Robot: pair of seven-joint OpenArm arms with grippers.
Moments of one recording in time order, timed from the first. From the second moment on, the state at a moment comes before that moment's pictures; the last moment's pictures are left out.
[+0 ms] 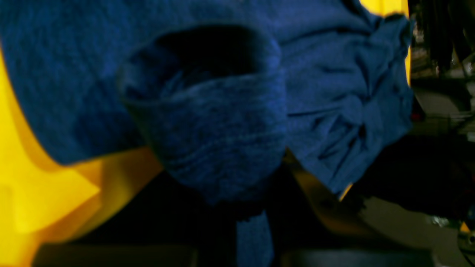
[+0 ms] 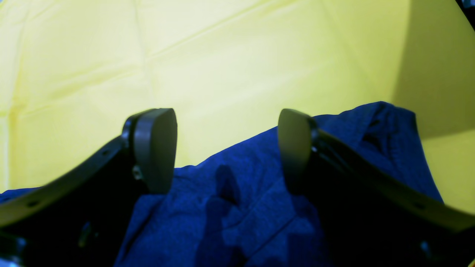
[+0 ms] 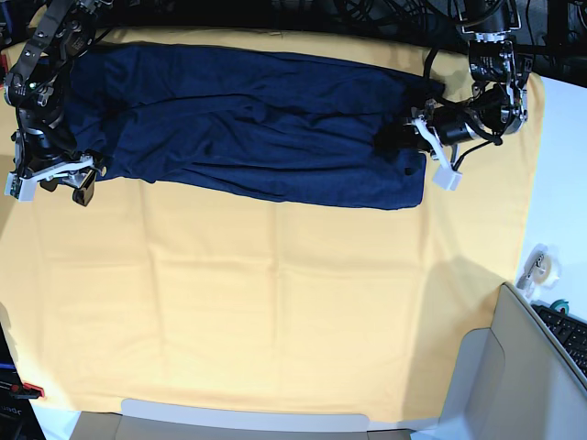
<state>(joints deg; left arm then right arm) 6.6 -15.6 -14.9 79.2 -62.2 -33.8 68.8 -11.5 9.6 33.4 112.1 28.8 8.1 -51.8</state>
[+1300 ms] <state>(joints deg) -8.1 -2.9 31.3 82.9 -61.4 -25.2 57.7 -13.8 14.1 44.4 112.0 28.6 8.3 -52.0</state>
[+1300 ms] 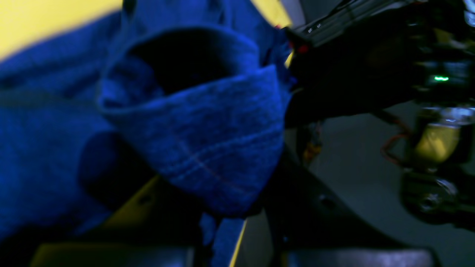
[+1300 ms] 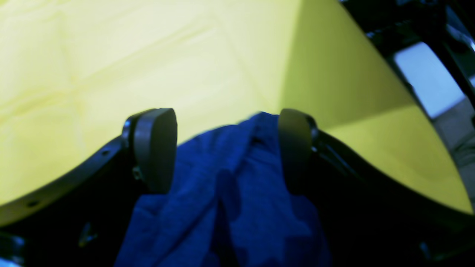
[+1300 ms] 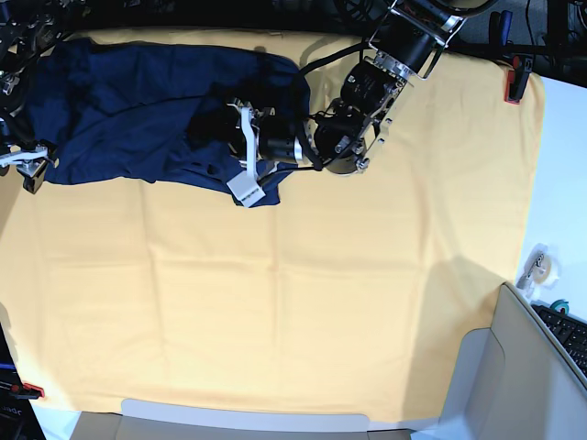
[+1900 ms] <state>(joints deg) -10.1 1.8 41.0 77.5 -61.7 -25.0 51.8 -15.2 13.8 45.5 107.1 28.7 8.3 -51.8</state>
